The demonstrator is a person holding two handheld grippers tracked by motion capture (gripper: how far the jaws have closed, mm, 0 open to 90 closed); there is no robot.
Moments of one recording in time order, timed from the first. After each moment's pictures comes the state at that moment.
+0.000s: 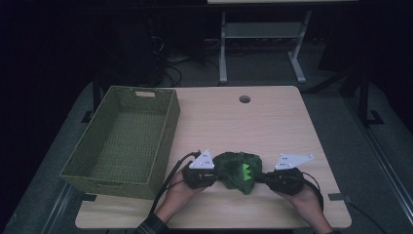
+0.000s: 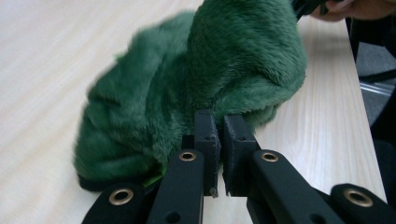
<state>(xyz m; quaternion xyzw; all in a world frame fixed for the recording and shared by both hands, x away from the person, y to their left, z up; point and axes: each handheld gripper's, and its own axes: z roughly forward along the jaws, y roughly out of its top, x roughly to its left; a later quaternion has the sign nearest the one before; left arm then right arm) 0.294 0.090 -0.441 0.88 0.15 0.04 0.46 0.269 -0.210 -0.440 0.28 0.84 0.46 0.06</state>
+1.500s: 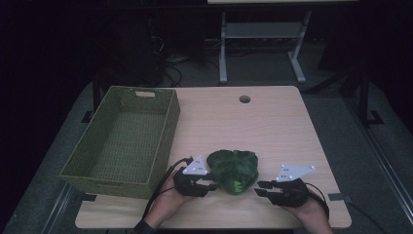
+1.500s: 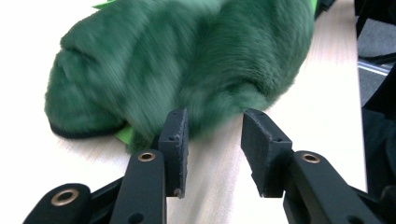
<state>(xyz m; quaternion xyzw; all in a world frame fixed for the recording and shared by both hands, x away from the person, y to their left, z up) 0.278 0.111 -0.434 0.89 0.17 0.04 0.42 0.242 -0.210 -0.439 0.29 0.86 0.43 0.06</state>
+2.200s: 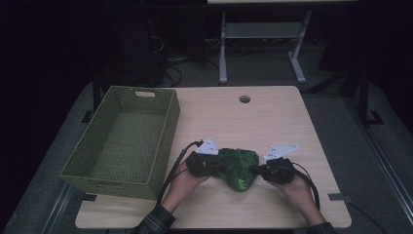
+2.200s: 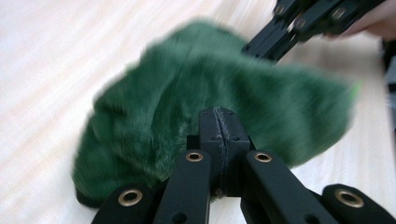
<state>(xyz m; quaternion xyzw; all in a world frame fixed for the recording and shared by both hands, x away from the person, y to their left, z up) 0.324 0.077 -0.436 0.88 0.21 0.03 0.42 0.301 -0.192 -0.446 0.31 0.86 0.39 0.07</state>
